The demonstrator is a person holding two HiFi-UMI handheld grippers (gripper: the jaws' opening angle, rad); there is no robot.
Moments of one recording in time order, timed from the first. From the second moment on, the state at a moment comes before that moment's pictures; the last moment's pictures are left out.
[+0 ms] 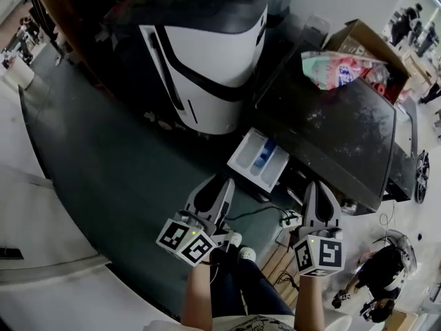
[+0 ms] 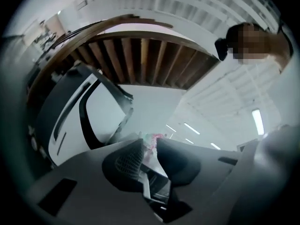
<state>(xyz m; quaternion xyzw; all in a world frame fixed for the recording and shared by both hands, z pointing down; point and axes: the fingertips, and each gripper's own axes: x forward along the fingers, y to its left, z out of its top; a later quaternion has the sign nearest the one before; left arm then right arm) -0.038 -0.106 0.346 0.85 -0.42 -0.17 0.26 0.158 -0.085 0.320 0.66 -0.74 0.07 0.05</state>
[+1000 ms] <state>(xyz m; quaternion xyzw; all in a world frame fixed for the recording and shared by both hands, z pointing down) -0.025 -0.053 0.102 0.82 -0.57 -0.03 -0.05 0.170 -0.029 0.121 0.67 -0.74 -0.01 -0.04</state>
